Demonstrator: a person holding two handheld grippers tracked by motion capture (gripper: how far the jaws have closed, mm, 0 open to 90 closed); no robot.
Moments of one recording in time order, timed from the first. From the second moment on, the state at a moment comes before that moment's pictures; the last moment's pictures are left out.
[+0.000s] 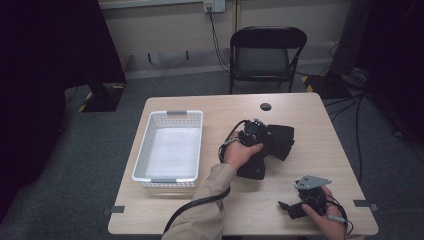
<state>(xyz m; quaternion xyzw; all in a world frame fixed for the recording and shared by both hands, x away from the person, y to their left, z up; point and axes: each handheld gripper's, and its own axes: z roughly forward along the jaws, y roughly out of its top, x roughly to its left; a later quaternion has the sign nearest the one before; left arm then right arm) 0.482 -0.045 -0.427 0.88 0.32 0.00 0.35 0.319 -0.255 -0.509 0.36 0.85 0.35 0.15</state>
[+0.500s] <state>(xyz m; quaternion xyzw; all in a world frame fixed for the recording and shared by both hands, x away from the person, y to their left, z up) 0.481 -0.054 -0.444 0.88 0.32 -0.01 0.35 0.320 -0.255 -0.510 0.36 0.85 0.35 0.15</state>
